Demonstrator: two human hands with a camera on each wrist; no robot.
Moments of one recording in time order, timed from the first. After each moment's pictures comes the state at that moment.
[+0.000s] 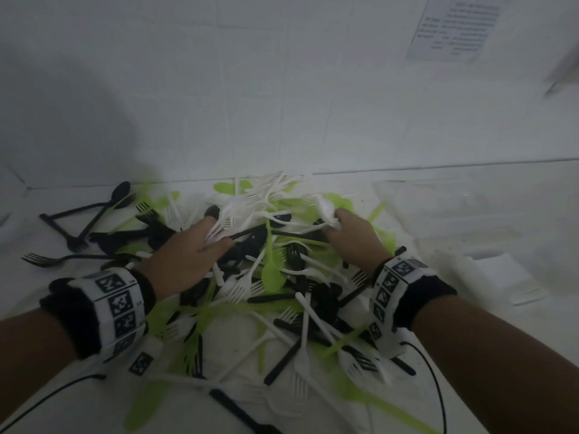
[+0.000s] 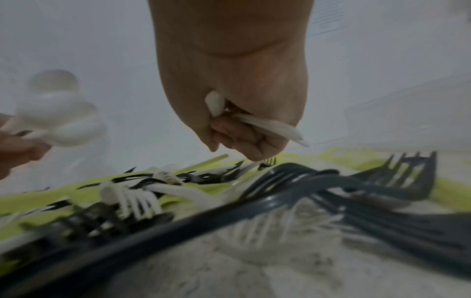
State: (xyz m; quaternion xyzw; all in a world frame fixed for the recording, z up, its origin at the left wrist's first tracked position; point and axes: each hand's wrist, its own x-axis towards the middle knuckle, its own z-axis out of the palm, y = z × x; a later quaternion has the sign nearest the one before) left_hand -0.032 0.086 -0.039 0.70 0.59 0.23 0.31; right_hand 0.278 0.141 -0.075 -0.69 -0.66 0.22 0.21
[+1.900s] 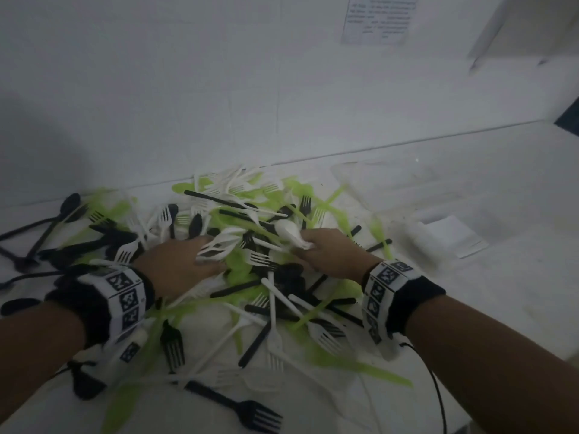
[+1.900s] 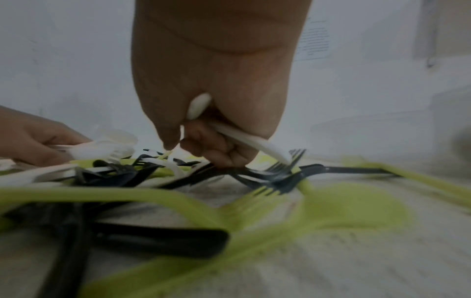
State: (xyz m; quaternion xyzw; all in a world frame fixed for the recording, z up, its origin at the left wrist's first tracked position) left_hand -0.013 0.103 -0.061 0.80 0.57 -0.05 0.20; right_hand 0.300 0.069 -0.064 -0.61 -0.74 0.26 0.12
